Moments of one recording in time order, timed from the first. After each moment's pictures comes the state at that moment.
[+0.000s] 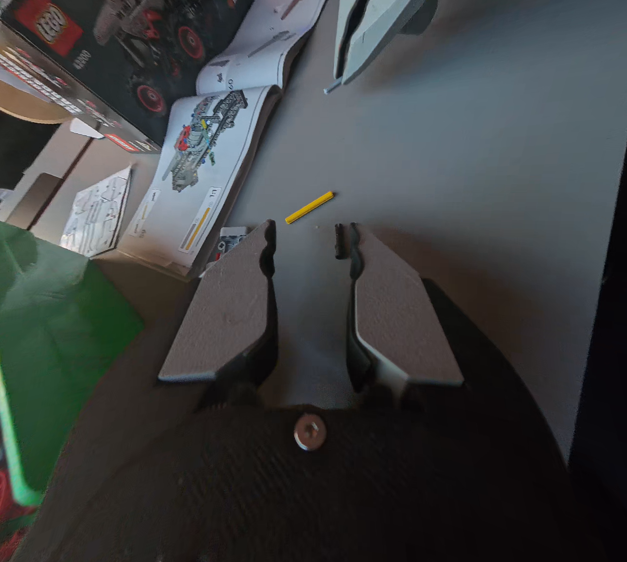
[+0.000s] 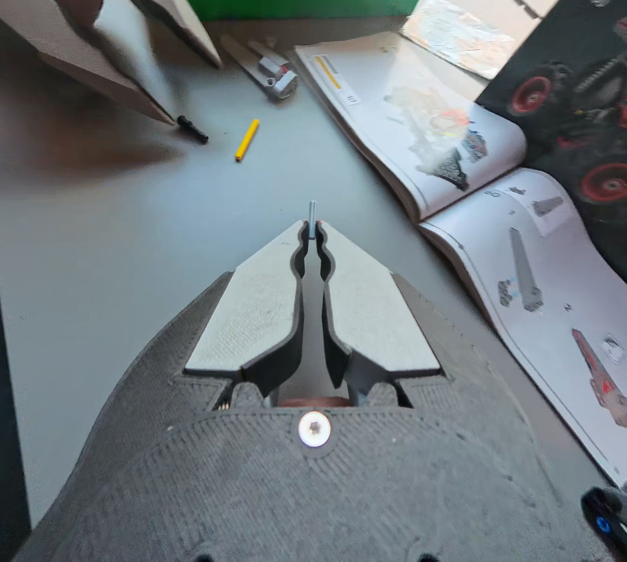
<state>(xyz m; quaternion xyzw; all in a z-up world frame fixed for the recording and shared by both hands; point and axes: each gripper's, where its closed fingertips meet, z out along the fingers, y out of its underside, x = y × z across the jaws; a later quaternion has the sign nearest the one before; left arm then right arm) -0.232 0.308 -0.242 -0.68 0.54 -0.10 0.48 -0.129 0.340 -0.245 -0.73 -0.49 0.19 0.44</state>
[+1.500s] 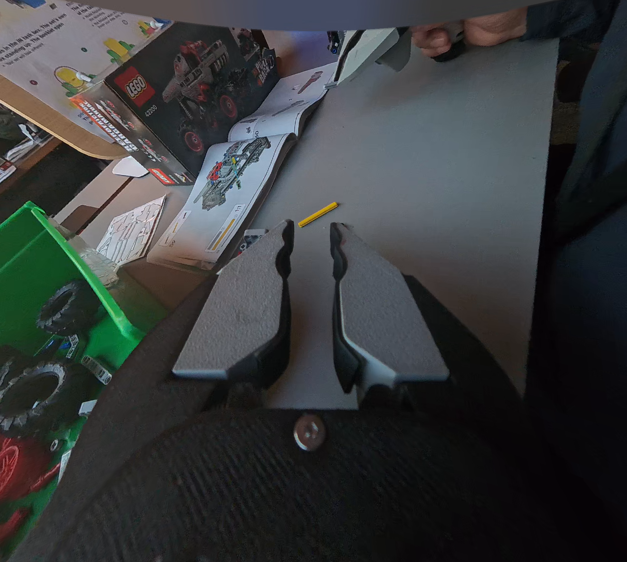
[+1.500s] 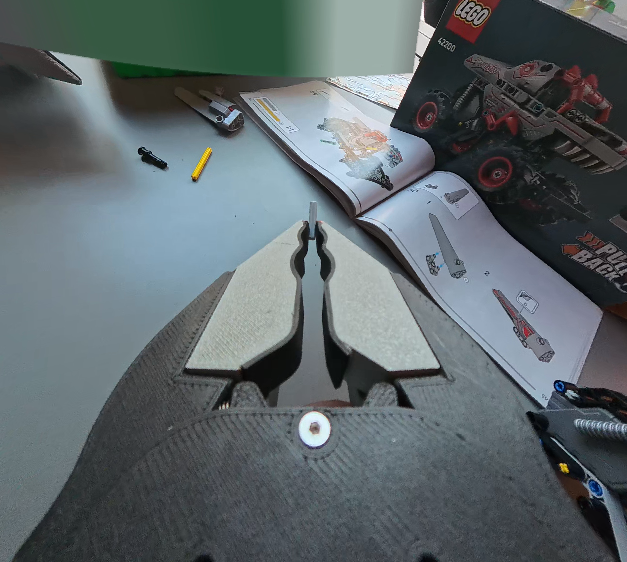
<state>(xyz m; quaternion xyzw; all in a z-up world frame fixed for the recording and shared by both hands) -0.260 0.288 -0.210 -0.63 0.52 -0.16 0.56 -0.098 0.354 -0.220 -0.72 -0.43 0.18 0.52</state>
